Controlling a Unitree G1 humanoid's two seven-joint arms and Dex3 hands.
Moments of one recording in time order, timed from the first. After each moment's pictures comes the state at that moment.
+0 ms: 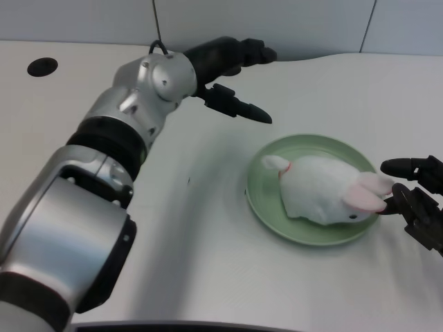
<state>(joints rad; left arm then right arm) -1.24 0.08 -0.30 1.26 0.40 -0.24 -0.39 -0.15 -0.14 -0.19 0.35 0.23 -0.13 0.32</state>
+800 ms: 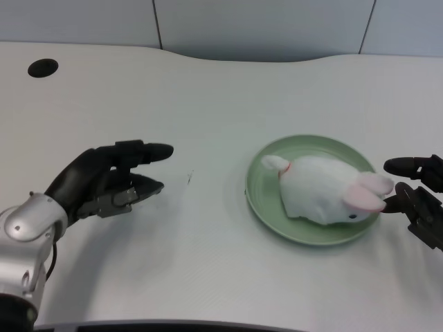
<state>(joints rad) -0.47 0.26 0.02 0.70 -0.01 -0.15 -0.52 -0.17 -0.15 -0.19 0.38 0.23 -0.14 0.33</state>
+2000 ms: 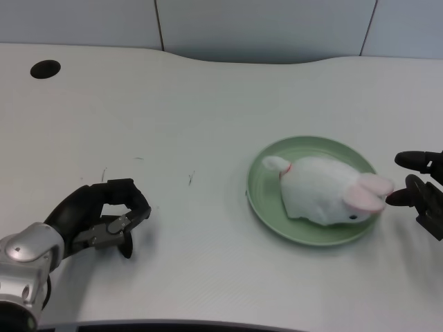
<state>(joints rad) -0.52 0.27 -0.02 0.96 0.00 -0.18 -0.55 -0.26 -0.16 -0.24 0.55 0.25 -0.19 0.36</state>
